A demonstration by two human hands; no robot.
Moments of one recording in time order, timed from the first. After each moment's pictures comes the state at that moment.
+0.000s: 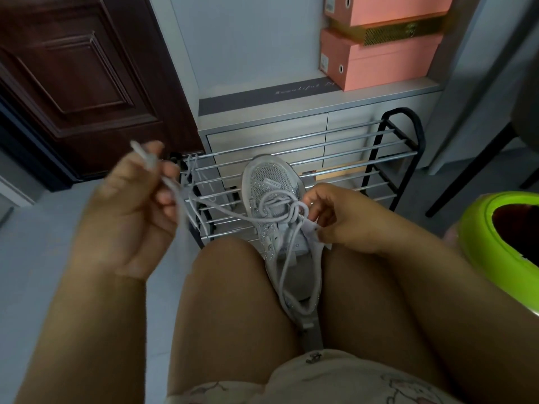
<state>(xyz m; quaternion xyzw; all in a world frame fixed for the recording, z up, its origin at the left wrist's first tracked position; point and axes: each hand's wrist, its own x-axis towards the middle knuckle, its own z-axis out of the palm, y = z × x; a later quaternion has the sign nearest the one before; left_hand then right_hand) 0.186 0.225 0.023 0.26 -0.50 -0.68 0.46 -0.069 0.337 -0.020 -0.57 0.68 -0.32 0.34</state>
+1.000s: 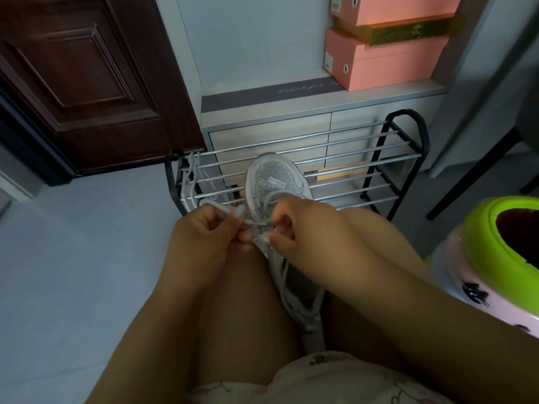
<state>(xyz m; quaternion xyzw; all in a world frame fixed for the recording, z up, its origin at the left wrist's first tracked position) 0.152 0.259 -0.028 0.43 -0.63 -0.53 0.37 0.009 0.333 0.014 -0.63 0.72 -0.20 0.18</state>
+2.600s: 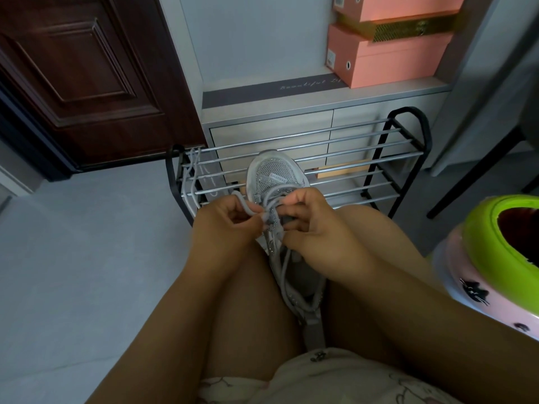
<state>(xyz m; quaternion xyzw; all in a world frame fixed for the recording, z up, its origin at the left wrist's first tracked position) 0.130 0.251 -0.041 0.42 -0.70 -0.44 0.38 -0.006 0.326 -0.046 -0.48 0.57 -0.54 0.39</state>
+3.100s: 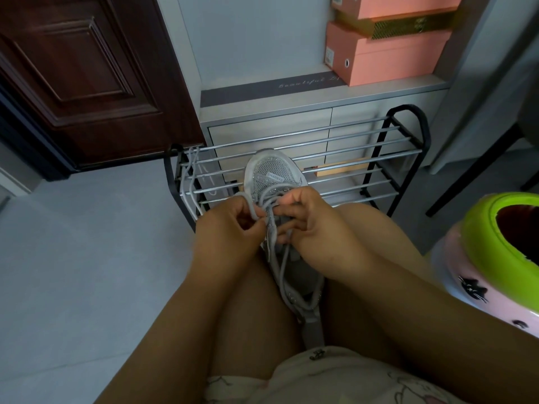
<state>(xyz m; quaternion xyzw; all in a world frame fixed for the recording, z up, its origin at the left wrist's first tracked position) 0.128 0.259 -0.042 0.43 -0.77 -0.30 0.35 -0.004 0.322 -0.046 -0.48 0.57 -0.53 0.40</state>
